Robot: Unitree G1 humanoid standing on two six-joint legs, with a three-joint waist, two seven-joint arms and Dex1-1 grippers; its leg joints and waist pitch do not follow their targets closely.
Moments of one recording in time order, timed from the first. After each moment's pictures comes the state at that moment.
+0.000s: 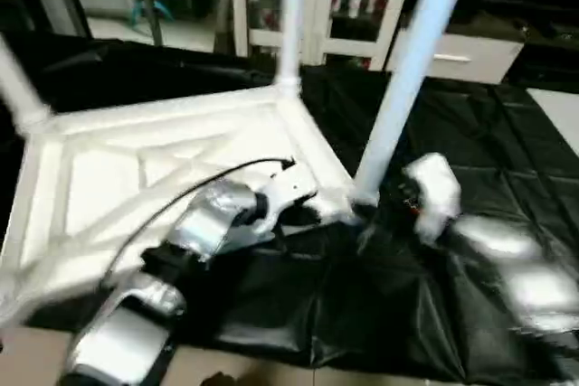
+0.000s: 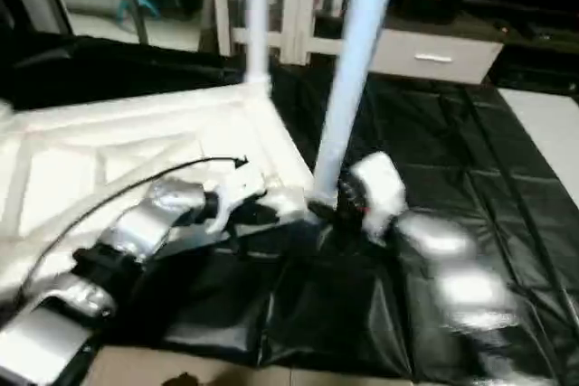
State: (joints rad) left arm -0.69 0.25 -0.37 0.66 0.10 0.13 -1.07; right arm -0.24 -0.55 0.08 0.04 0.29 0.36 0.82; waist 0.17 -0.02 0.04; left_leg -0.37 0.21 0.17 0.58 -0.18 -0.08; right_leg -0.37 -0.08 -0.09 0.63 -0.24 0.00
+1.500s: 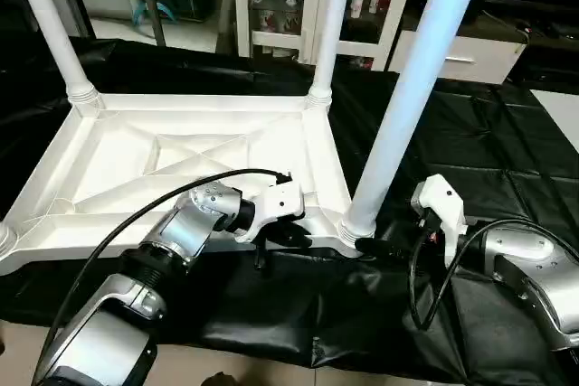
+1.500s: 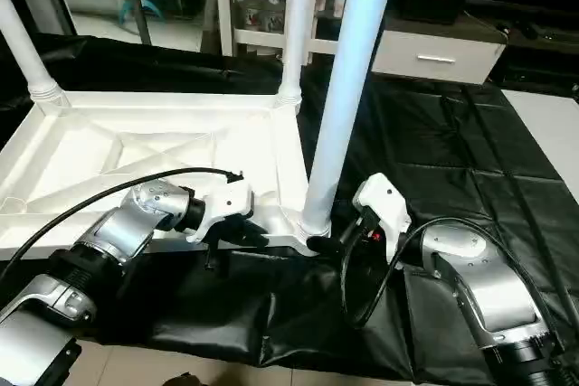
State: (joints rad) left arm -0.68 0.30 -0.41 0.65 0.11 0.04 -1.20; right arm -0.21 -0.60 0.13 -0.02 0.29 0.40 0.93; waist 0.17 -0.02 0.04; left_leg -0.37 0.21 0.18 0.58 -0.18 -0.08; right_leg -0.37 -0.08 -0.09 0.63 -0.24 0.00
